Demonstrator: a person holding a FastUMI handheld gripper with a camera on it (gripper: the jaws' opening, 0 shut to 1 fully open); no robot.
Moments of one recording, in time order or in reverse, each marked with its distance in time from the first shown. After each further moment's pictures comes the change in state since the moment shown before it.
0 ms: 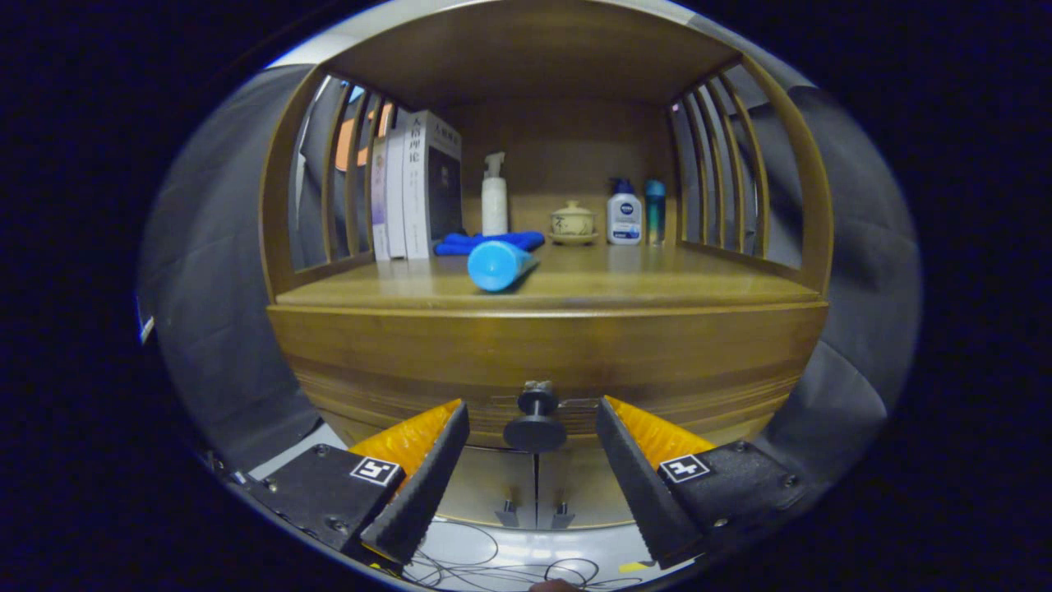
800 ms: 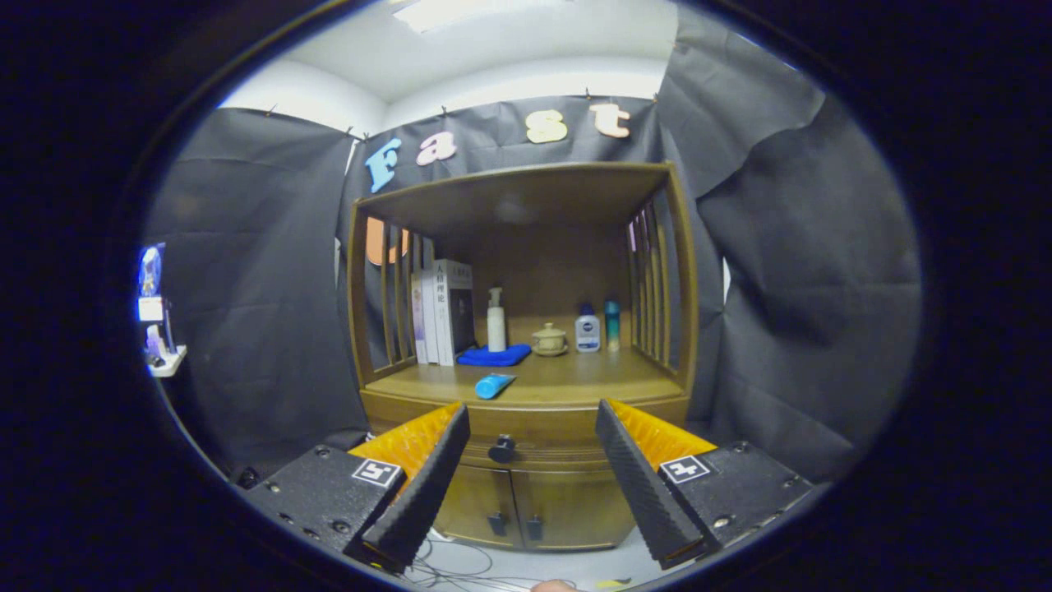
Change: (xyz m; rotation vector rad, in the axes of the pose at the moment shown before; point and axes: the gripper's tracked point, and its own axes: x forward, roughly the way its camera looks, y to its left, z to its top) arm -0.216 -0.055 0.089 -0.027 -0.302 0.039
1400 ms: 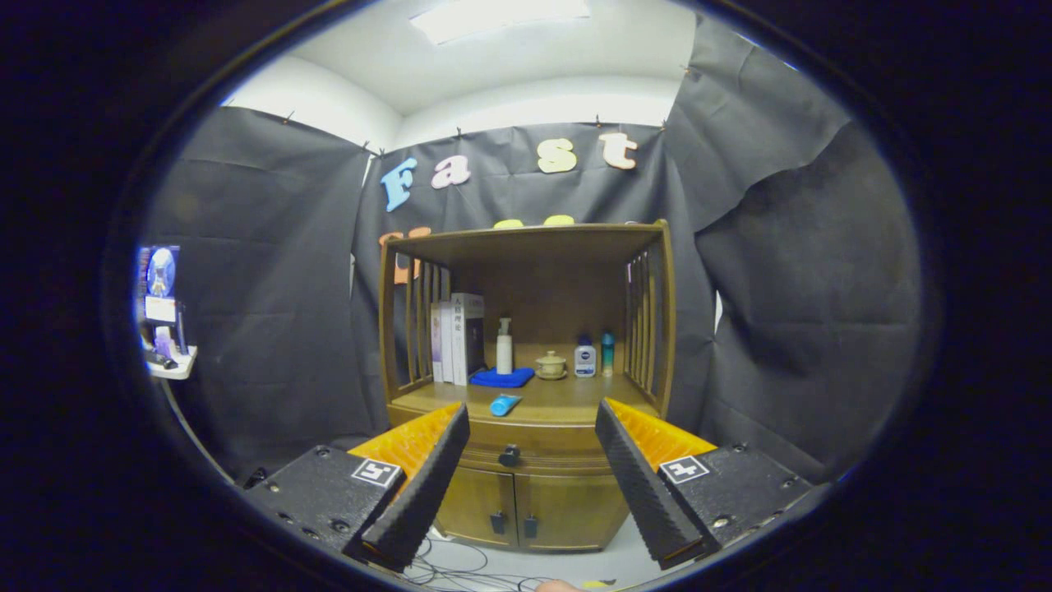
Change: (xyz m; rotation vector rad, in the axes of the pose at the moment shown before) arm -0.071 0.018 0.050 -0.017 -0.051 0.018
